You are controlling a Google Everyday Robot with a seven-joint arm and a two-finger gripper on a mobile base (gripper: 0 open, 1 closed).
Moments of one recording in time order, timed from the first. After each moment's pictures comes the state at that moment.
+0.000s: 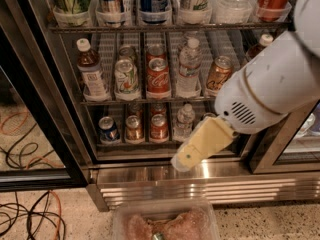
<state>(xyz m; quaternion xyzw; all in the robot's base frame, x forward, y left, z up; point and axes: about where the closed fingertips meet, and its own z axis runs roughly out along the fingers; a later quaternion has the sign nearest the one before) 0.397 -0.088 0.916 -0.43 0.87 0.12 0.21</state>
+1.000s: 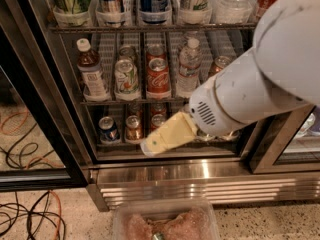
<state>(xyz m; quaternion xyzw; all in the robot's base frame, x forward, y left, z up) 0.415 -0.049 0.907 -0.32 0.90 0.13 0.25</state>
